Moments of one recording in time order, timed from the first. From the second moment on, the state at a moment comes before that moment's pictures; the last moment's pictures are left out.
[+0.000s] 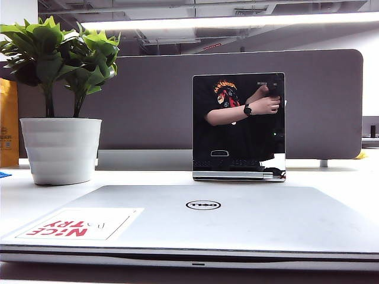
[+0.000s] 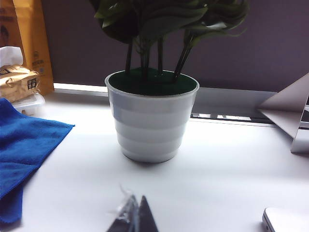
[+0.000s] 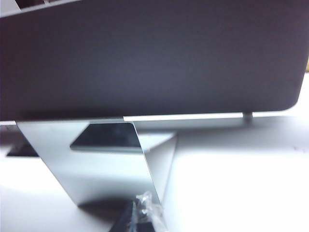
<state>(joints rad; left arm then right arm) 0.01 0.00 0.01 0.06 0.04 -0.02 0.08 1.03 1.05 -0.22 -0.11 0.21</state>
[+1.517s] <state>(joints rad) 0.01 0.00 0.01 0.06 0.04 -0.02 -0.11 0.00 0.01 -0.06 -0.09 0.12</state>
